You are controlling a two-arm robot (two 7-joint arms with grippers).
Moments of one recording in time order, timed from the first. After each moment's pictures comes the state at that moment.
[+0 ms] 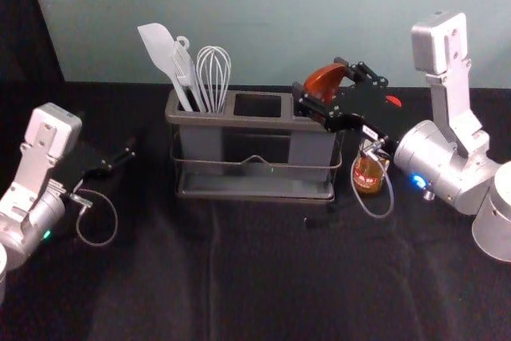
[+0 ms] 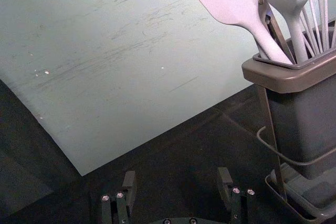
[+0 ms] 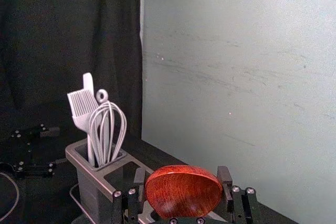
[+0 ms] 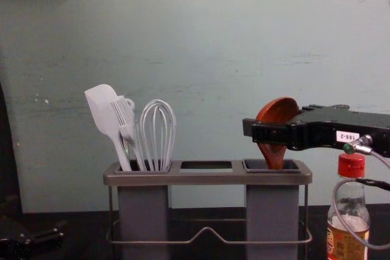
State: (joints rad) left arm -0.20 0.60 0.45 -1.41 -0.25 -0.12 0.03; right arm 0.25 0.34 -0.32 -1.68 0.25 0.19 0.32
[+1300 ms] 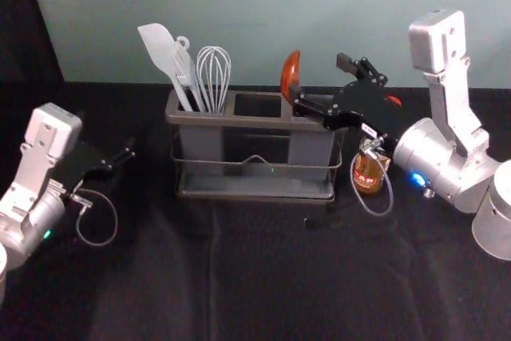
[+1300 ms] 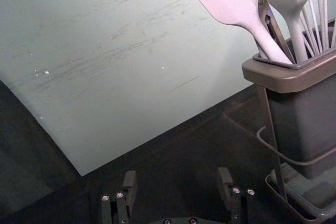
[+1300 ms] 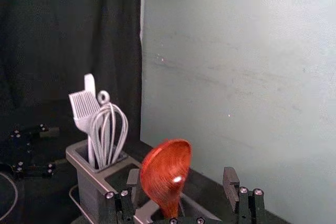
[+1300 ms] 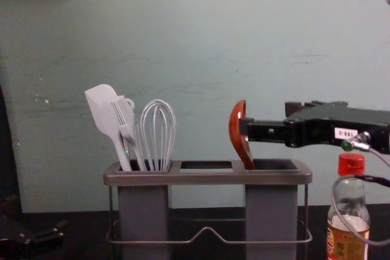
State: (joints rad) left arm -0.20 0.60 0.45 -1.41 -0.25 -0.12 0.03; right arm 0.25 0.35 -0.32 -1.69 0.24 0.20 0.31
